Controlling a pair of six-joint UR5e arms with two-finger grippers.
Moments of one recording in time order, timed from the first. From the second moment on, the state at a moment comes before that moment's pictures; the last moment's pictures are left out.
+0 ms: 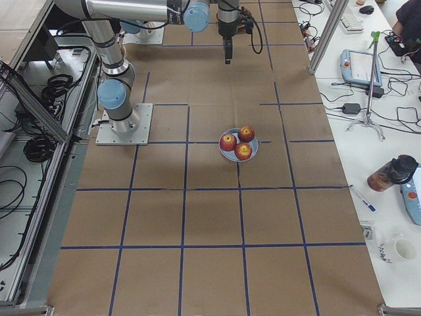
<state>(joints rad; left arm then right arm) -1.65 -1.55 -1.66 -1.53 1.67 0.24 1.55 -1.59 1.66 -1.68 -1.56 -0.05</state>
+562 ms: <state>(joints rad) -1.57 -1.60 -1.67 -1.48 1.66 0.26 1.55 -1.59 1.66 -1.68 -1.56 -0.05</state>
